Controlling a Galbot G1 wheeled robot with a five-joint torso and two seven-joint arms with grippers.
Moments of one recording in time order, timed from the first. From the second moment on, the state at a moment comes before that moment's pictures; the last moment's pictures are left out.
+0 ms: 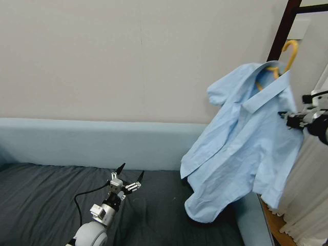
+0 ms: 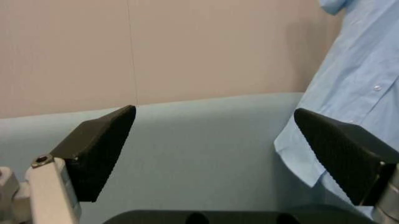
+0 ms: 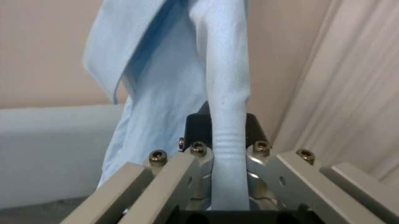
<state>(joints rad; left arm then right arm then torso) 1.03 -0.98 -0.07 -1.62 -0.46 -0.44 -0.06 -0.59 -0.03 0.41 2.23 1.95 -0.47 0.96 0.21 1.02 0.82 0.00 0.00</state>
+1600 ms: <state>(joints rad) 1.01 -0.98 -0.09 -1.62 -0.49 -0.41 -0.07 0.42 0.54 -0.55 1.29 1.24 -0.51 0.55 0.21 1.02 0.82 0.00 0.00</state>
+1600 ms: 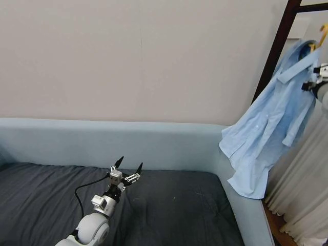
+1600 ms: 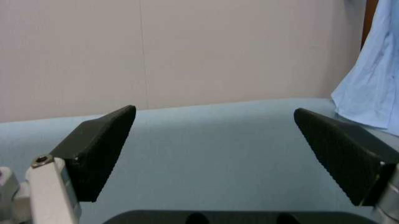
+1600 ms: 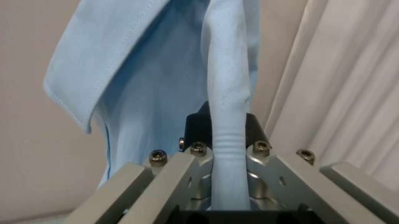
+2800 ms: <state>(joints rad) 1.04 -0.98 -0.10 -1.63 -0.49 -0.43 -0.07 0.58 0.81 -0.54 1.05 1.50 -0.58 0.92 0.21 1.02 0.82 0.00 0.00</state>
